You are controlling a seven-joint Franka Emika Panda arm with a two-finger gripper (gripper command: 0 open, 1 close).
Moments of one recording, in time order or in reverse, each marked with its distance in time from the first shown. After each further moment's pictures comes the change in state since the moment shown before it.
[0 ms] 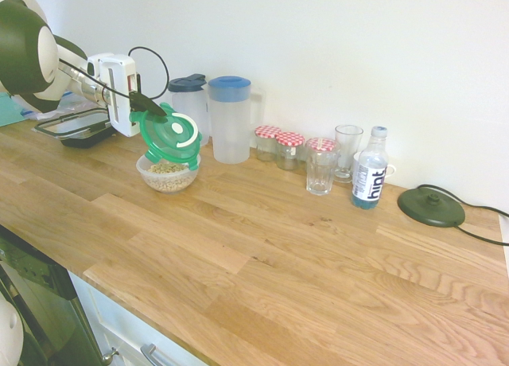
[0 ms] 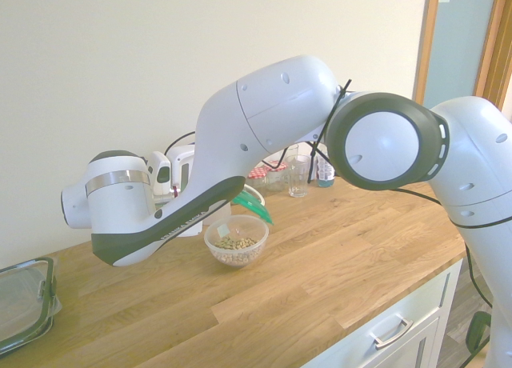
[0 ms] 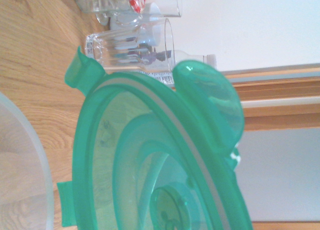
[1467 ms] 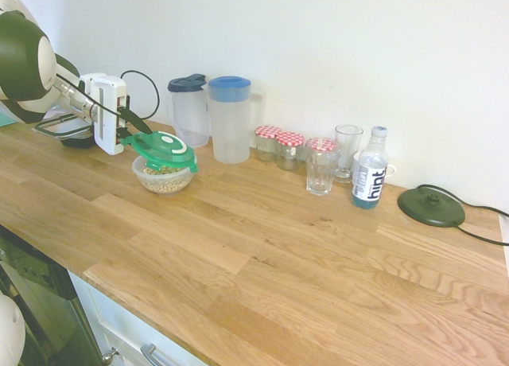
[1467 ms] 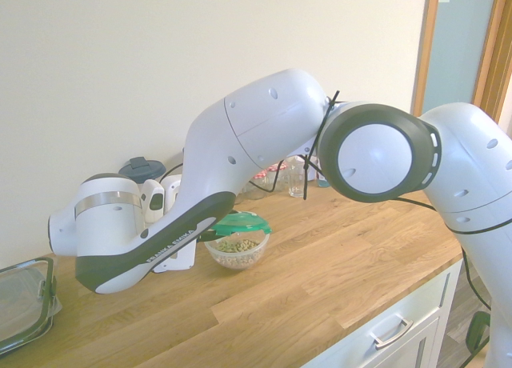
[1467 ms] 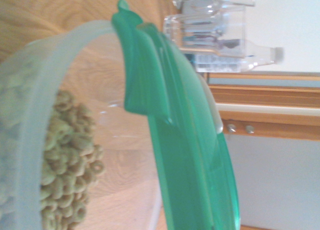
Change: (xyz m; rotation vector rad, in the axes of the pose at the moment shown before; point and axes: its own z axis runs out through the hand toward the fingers) arm -0.055 -0.005 -0.034 0.105 -0.117 -0.139
